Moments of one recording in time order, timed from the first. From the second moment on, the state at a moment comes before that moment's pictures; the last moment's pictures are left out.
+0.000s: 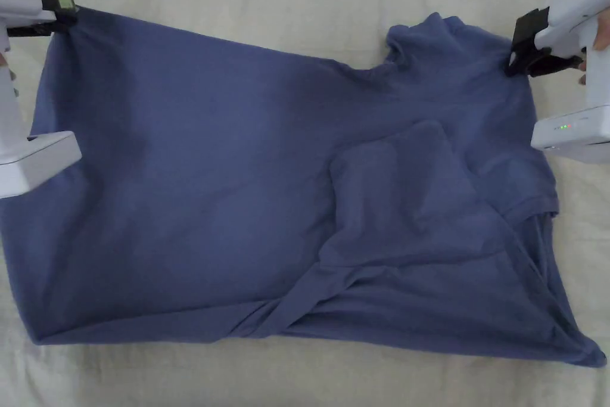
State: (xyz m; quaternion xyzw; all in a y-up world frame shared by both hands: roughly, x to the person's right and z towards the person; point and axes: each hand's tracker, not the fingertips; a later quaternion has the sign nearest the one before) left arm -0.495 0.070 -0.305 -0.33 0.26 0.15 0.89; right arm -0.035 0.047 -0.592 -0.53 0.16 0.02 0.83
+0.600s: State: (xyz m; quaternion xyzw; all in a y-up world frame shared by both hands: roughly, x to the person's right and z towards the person) left arm -0.483 0.231 -0.217 -0.20 0.26 0.18 0.93; right arm 0.043 0.267 -0.471 -0.33 0.21 -0.04 0.92
